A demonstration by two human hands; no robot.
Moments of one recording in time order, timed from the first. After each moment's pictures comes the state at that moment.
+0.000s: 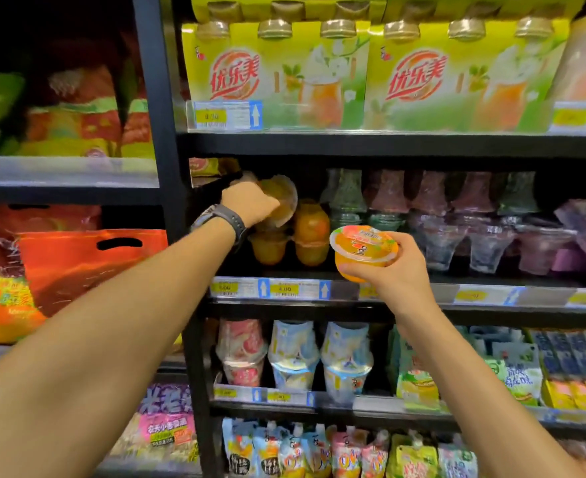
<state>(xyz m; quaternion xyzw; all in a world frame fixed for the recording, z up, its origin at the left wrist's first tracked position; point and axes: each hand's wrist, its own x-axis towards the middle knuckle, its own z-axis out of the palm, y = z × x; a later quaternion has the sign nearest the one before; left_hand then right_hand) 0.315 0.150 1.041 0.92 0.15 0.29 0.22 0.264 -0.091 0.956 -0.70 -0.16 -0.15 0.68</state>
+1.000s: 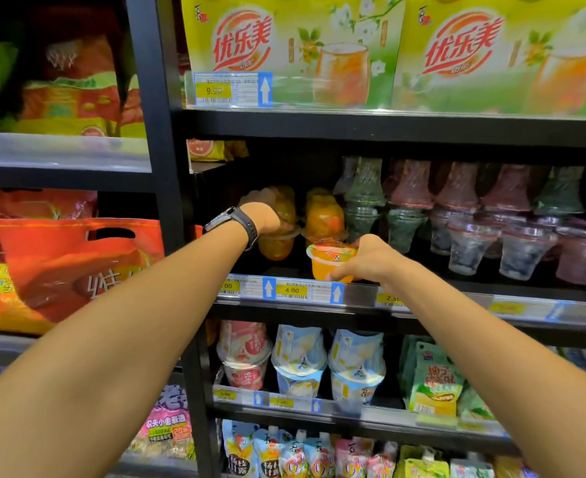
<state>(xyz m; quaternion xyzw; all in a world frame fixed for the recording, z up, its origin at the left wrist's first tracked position) 0.357 0.156 1.010 0.96 0.13 0.18 0.16 0.353 -0.045 0.973 -0.90 -0.15 0.07 0.41</state>
